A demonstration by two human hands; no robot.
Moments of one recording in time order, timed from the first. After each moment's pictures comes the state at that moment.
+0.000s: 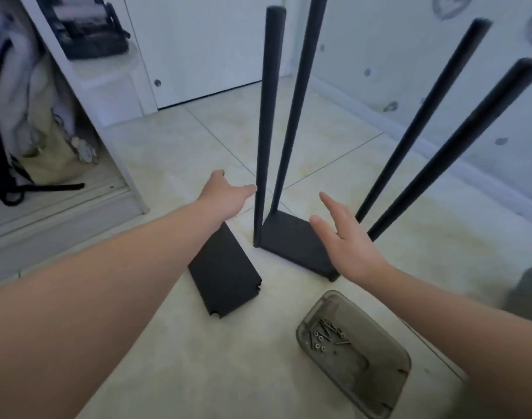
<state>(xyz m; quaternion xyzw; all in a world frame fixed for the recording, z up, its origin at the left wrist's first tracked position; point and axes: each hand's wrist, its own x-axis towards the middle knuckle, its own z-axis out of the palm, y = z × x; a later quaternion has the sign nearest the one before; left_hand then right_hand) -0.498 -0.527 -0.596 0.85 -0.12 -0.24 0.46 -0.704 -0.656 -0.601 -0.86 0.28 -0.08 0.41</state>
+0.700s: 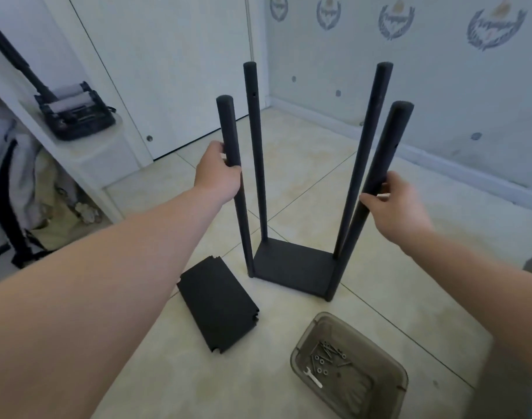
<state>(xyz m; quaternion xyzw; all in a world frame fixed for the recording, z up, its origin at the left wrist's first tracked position) -0.504 -0.616 -0.495 0.85 -0.21 -0.09 0.47 -0.743 -0.783 -0.530 -0.77 0.42 -0.25 0.41</state>
